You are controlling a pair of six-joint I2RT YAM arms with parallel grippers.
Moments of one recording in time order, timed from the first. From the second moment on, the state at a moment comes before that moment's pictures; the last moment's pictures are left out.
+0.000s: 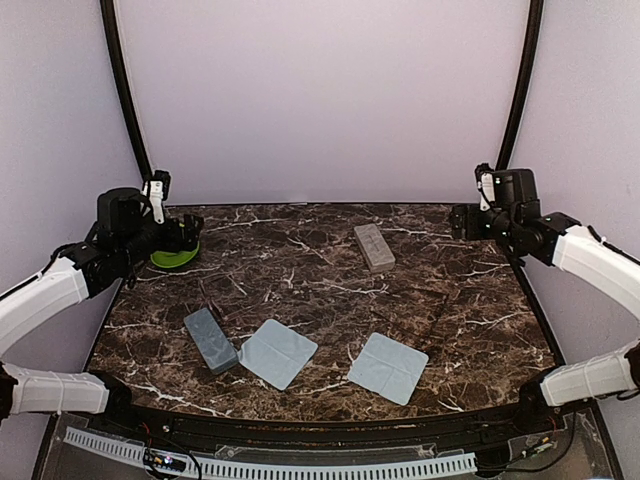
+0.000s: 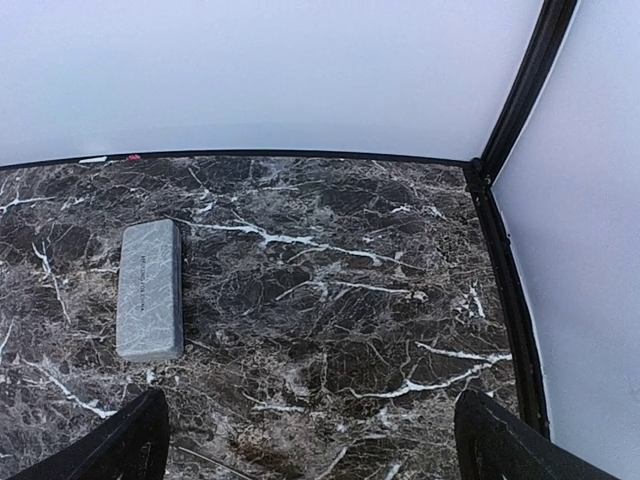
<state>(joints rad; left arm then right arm) -0.36 1.02 0.78 -0.11 -0.17 -0.10 0.37 1.18 0.97 -0.33 0.29 0.14</state>
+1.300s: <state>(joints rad) -0.44 1.26 0.90 -0.27 -0.07 -0.08 0.55 2.19 1.58 -0.42 0.11 0.21</state>
